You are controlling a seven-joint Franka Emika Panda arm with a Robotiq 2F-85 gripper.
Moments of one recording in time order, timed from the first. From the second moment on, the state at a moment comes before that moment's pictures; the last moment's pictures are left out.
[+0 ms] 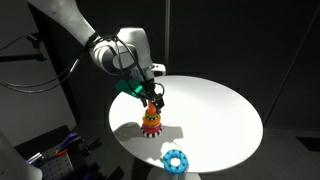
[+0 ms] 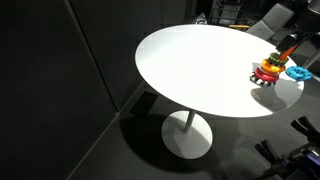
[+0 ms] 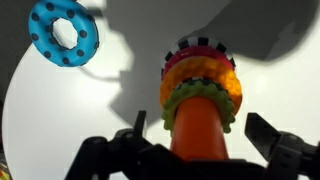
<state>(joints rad) -0.09 0.06 -0.13 -2.50 -0.13 2.69 -0.12</state>
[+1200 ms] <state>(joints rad) -0.11 -0.09 -0.13 -2.69 -0.12 2.79 -0.12</state>
